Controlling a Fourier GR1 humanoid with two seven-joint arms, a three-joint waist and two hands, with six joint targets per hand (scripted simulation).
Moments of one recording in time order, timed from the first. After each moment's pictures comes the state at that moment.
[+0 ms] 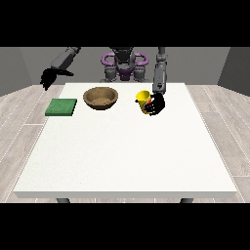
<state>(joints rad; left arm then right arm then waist) -0.56 0.16 0.18 -0.77 -0.14 0.40 -0.76 -0.37 -0.35 -0.29 -1.18 -0.25 0.33 -0.41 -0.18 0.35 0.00</state>
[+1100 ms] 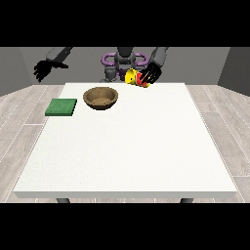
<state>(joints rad) -0.65 0.07 -0.19 -0.79 -0.66 0.57 -0.16 -0.28 -0.46 -0.39 -0.79 -0.23 0.37 -0.46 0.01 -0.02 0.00</state>
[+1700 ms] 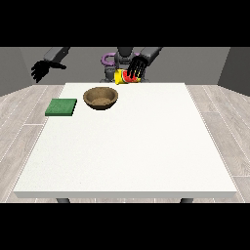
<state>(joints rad) -0.73 0.01 -0.42 -0.84 -0.99 0.52 0.19 -0.29 -0.51 -0.41 -0.67 -0.22 0.41 -0.52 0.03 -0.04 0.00</state>
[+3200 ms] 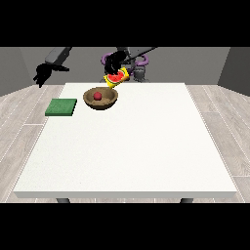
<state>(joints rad) -0.95 0.01 -0.82 -0.91 -1.50 0.06 0.38 -0.49 -0.47 -0.36 -0.59 -0.19 0.34 -0.48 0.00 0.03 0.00</state>
